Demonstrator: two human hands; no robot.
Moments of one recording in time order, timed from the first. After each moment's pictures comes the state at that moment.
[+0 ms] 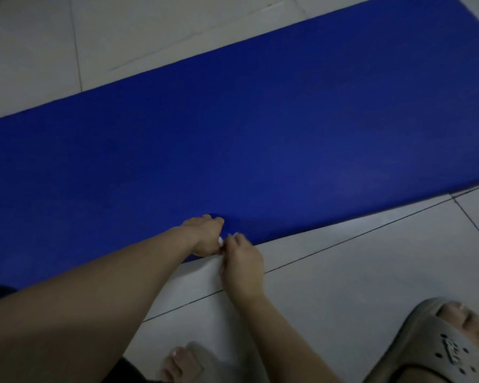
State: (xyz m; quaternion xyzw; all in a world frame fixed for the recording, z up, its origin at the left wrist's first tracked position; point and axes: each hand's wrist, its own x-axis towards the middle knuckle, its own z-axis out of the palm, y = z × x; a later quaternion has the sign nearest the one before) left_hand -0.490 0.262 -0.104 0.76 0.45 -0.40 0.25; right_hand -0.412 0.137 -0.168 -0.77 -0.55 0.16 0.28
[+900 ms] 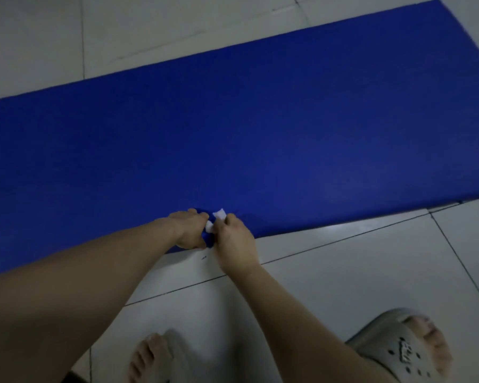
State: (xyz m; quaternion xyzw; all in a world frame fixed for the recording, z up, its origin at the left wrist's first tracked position) left_hand -0.481 0.257 -0.105 0.73 0.49 -0.41 0.24; right_hand -0.364 0.162 -0.151 -0.67 -0.66 0.26 0.19
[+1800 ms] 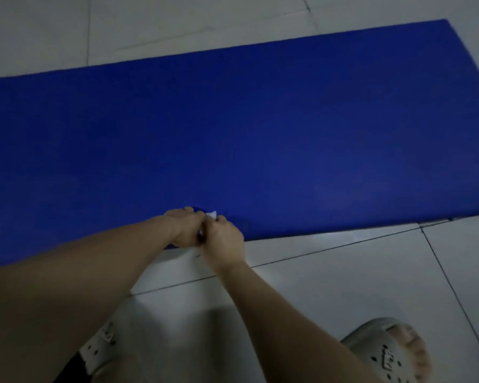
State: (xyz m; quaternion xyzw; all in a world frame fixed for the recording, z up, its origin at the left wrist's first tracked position) left_hand -0.486 0.254 -0.112 0.73 0.50 -0.39 0.26; right_hand -0.375 0.171 -0.139 -0.68 -0.66 0.28 0.13
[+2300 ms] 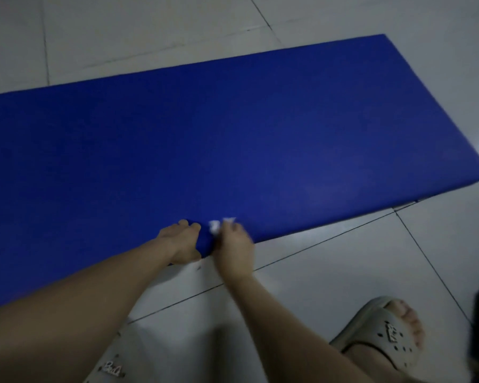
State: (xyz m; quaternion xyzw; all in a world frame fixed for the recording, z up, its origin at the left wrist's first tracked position) left_hand -0.497 0.253 -0.116 0.77 0.48 -0.34 0.25; right_hand -0.379 0.164 -0.154 -0.80 -0.53 0.21 0.20
